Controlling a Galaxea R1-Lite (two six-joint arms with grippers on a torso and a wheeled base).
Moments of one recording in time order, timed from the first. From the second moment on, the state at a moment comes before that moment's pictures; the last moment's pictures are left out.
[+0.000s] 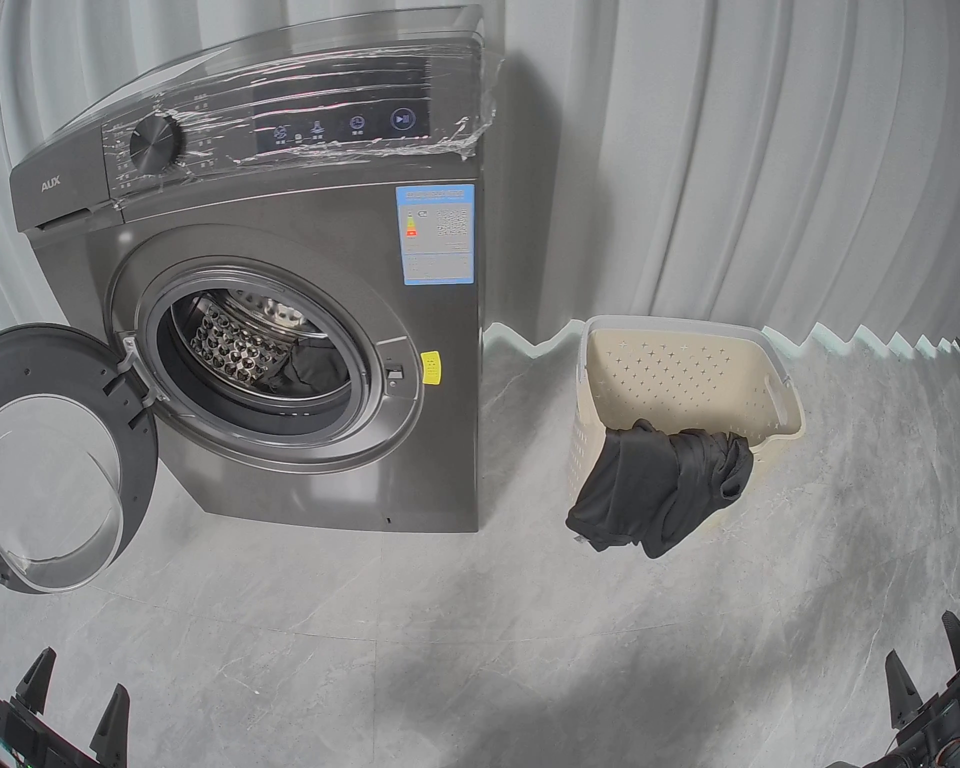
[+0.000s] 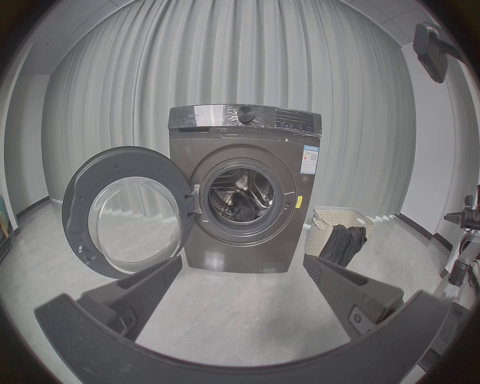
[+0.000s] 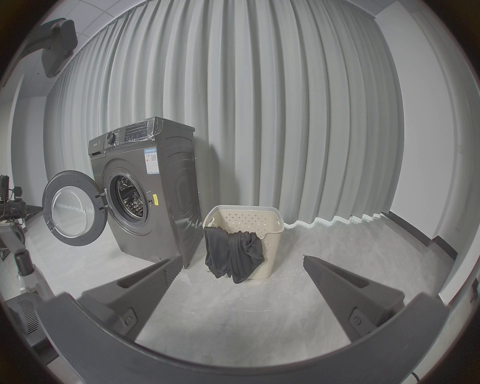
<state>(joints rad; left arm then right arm) 0.00 0.01 -0.02 0.01 0.00 -0.05 0.00 0.01 -0.02 0.00 0.03 -0.01</state>
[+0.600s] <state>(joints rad) 0.00 0.01 -0.02 0.01 0.00 -0.05 0.00 0.01 -0.02 0.00 0.03 -0.01</state>
